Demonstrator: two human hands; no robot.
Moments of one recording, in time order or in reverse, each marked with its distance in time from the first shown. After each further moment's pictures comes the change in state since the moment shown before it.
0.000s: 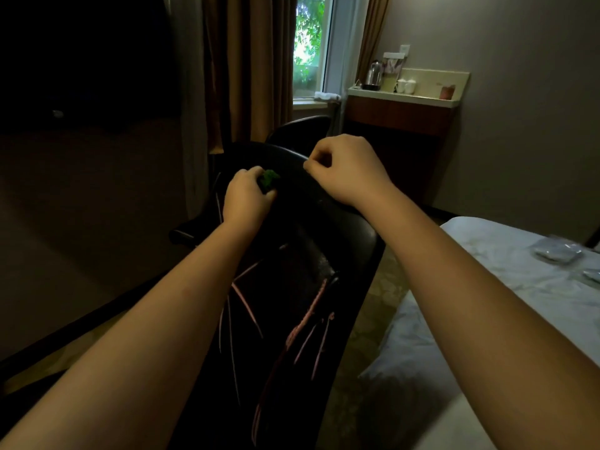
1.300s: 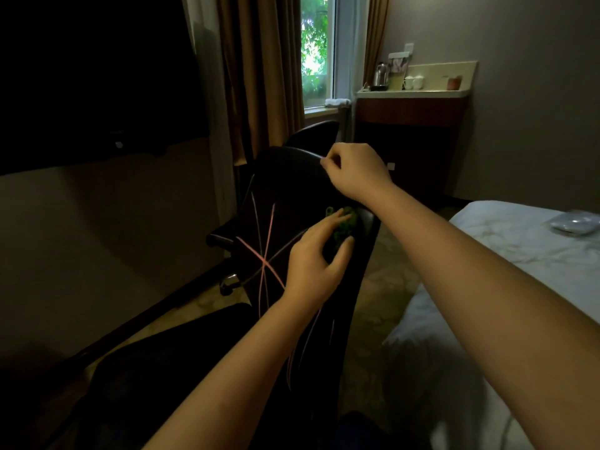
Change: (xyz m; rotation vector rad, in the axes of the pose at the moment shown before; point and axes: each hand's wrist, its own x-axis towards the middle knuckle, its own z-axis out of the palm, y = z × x) left_hand -0.209 0.078 -0.023 -0.347 -0.031 0.365; right_hand -0.060 -0.021 -0.027 -0.008 0.093 0.078
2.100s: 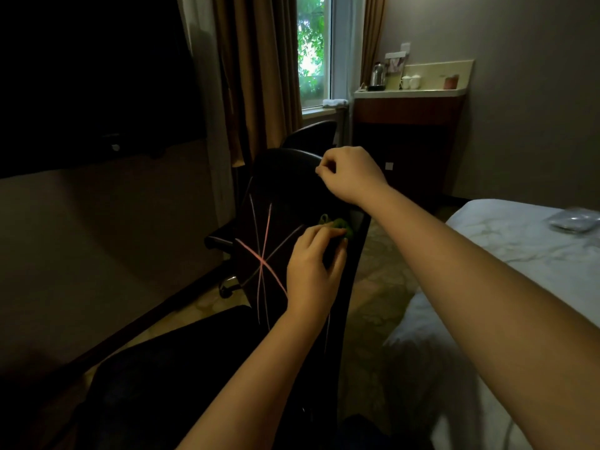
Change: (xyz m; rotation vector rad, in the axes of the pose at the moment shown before) left_hand -0.013 -0.001 0.008 0.150 0.108 -0.020; right_hand -0.004 -0.001 0.004 0.025 -0.065 0.008
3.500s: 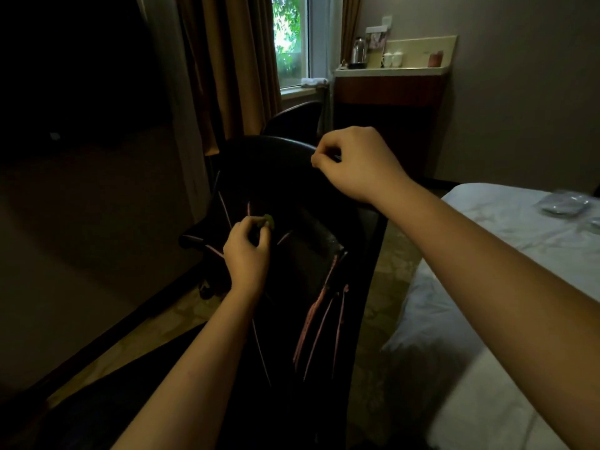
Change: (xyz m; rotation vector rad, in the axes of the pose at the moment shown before) left_hand 0.081 -0.154 0.007 -0.029 0.082 -0.371; right_hand 0.030 0.013 0.016 0.006 0.024 -0.040
